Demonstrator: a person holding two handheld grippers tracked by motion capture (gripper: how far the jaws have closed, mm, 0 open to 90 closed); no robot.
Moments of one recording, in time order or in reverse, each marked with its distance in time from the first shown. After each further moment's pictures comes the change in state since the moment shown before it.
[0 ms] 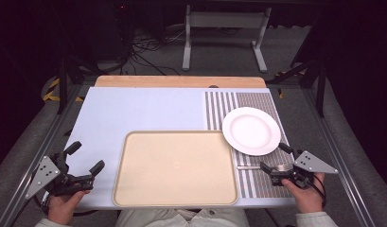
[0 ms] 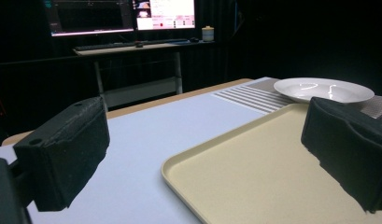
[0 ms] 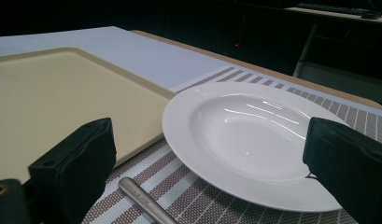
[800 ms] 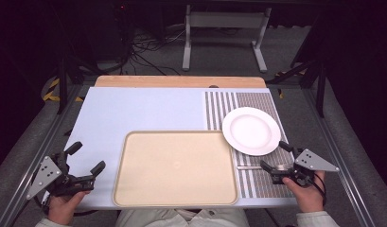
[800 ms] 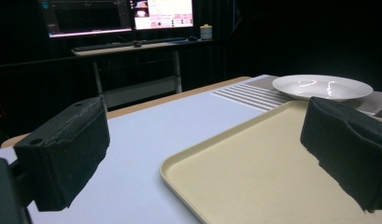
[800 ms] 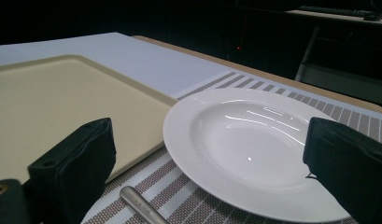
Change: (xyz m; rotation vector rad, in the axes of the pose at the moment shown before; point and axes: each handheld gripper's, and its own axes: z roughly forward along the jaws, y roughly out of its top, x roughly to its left) left arm -0.001 0.001 0.000 0.004 -0.007 0.012; right arm -0.003 0.006 0.001 -0.012 0.010 0.013
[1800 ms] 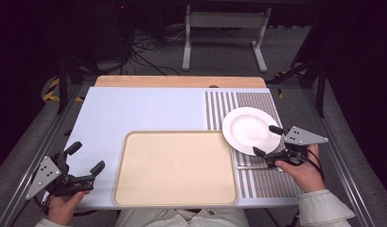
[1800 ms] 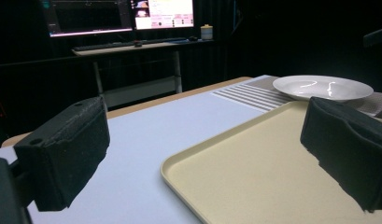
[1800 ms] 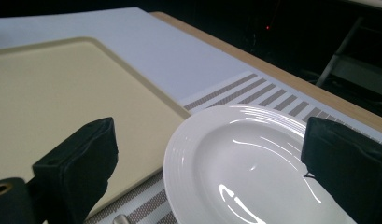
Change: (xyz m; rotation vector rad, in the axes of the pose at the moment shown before) left arm 0.000 0.000 -0.001 -0.001 0.002 -0.004; right arm -0.013 0.055 0.034 0.136 0.115 -0.086
